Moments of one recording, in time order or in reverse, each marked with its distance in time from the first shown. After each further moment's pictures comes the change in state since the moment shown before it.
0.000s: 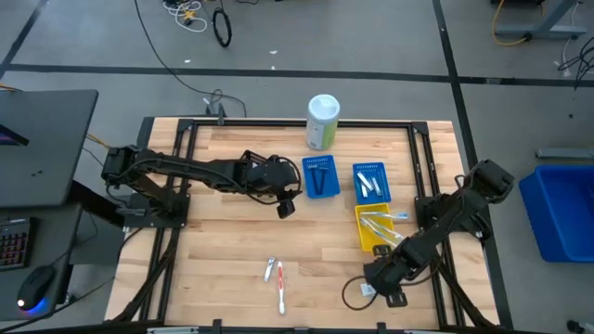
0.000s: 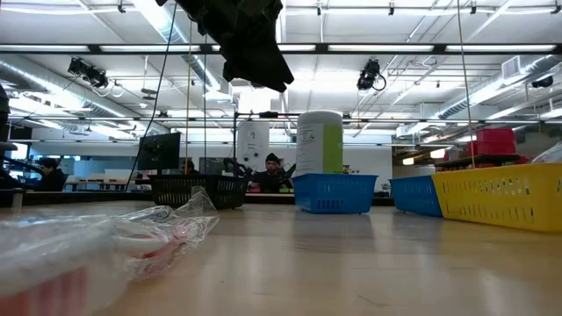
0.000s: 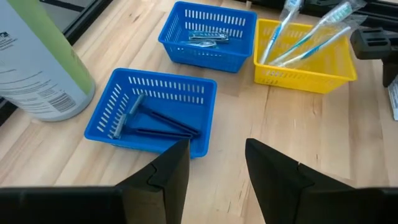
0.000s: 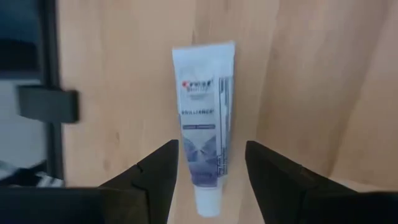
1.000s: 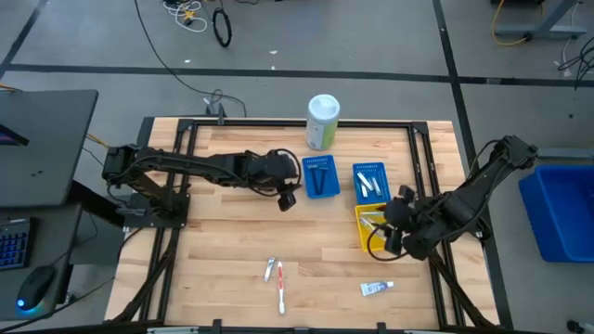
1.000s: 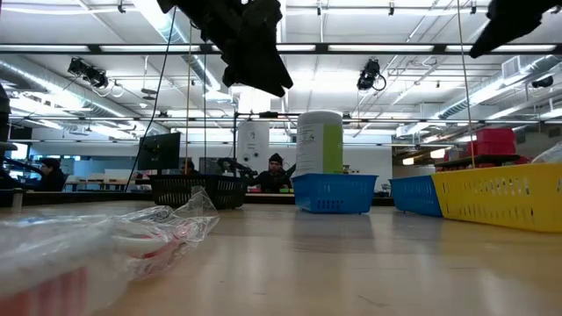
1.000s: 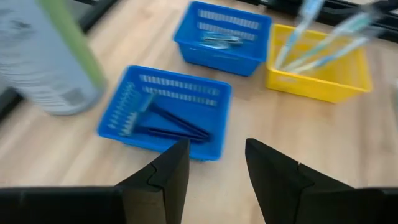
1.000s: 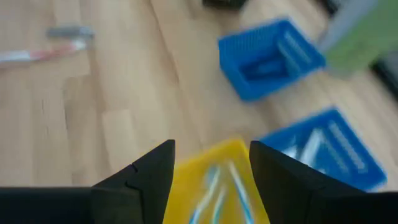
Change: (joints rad) left arm 0.050 0.000 0.000 0.000 0.036 -0.020; right arm -0.048 -0.491 0.137 -0.503 0.817 0.167
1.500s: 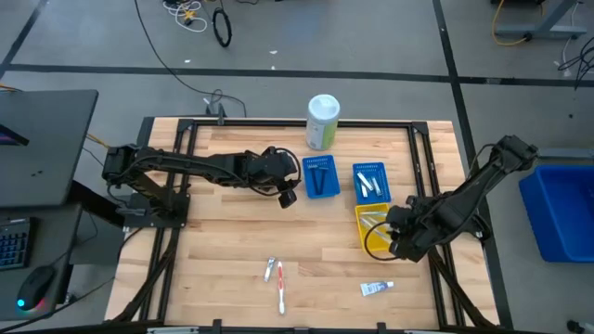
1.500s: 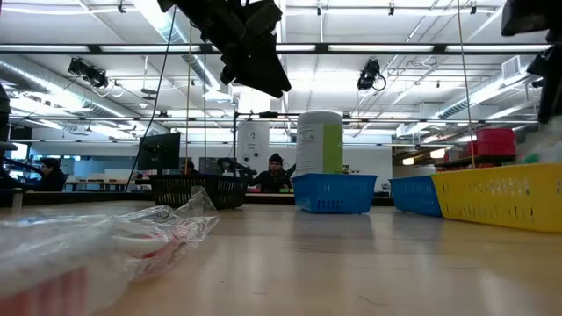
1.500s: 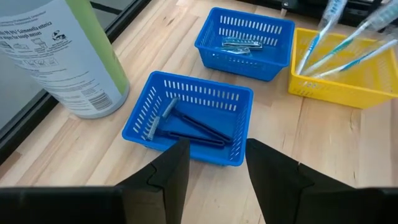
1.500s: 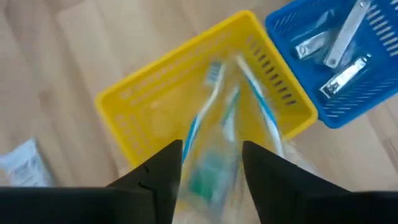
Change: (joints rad) left arm 0.009 0.000 0.000 0.000 -0.083 0.020; right arm 0.003 0.001 -0.165 -0.072 -0.287 0.266
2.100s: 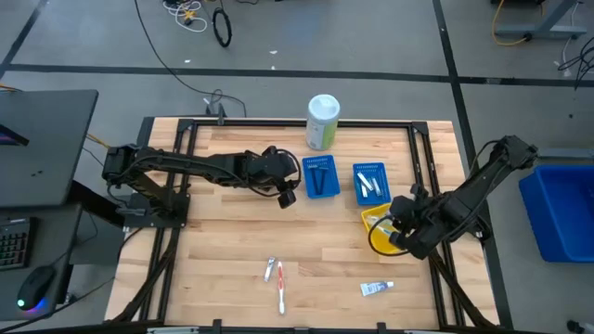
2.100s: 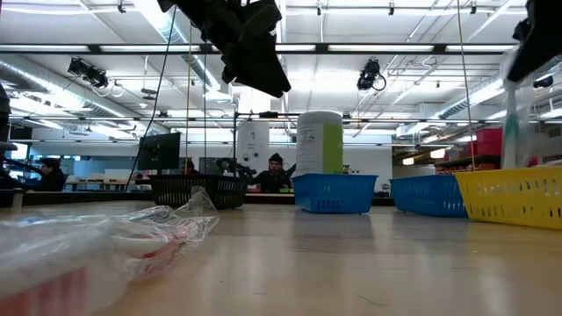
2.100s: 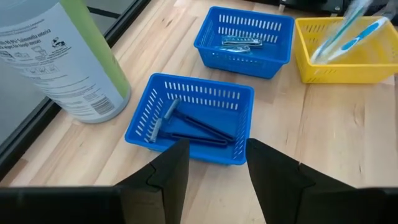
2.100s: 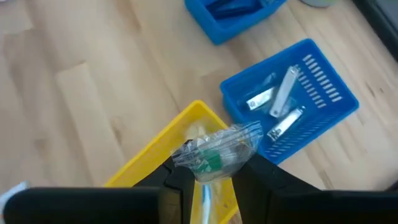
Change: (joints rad) left arm 0.000 0.000 0.000 0.000 -0.001 0.045; right arm 0.001 -0.002 0.143 -0.169 0.195 0.002
